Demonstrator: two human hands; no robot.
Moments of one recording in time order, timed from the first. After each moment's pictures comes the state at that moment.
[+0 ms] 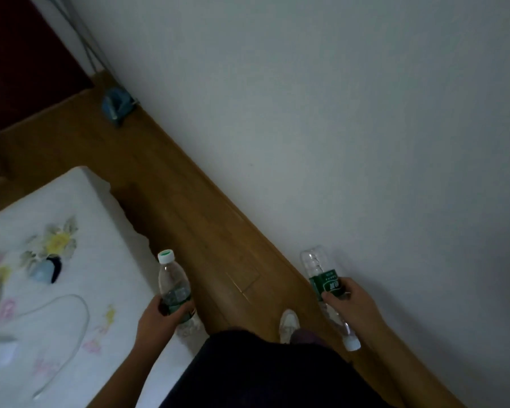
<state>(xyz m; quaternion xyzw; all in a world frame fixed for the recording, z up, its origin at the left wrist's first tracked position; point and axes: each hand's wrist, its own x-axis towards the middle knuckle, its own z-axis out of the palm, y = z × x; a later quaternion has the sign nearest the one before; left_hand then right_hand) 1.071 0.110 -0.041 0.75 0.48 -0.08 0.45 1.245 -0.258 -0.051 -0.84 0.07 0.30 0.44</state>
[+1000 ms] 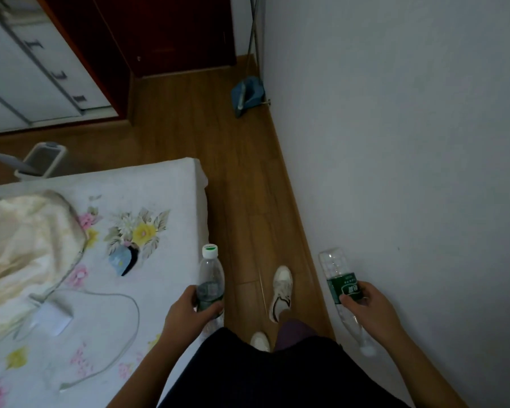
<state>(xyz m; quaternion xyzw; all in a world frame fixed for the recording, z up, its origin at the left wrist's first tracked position) 1.202 0.389 -0.058 0.67 0.58 -0.02 0.46 1.516 0.150 -0.069 -0.84 -0.12 0.39 0.36</state>
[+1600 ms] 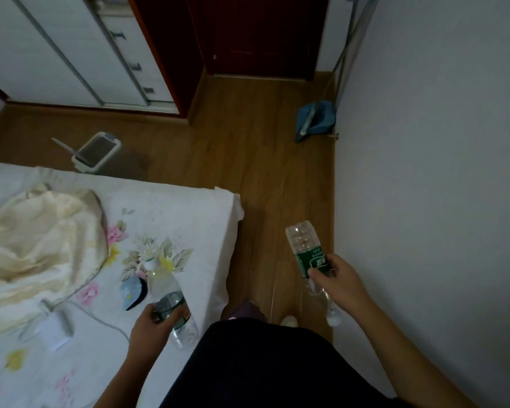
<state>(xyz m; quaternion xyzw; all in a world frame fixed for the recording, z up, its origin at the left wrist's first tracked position) 1.273 0.592 -0.050 0.47 0.77 0.10 0.42 1.672 0.541 -0.056 -0.75 -0.31 0.49 0.31</state>
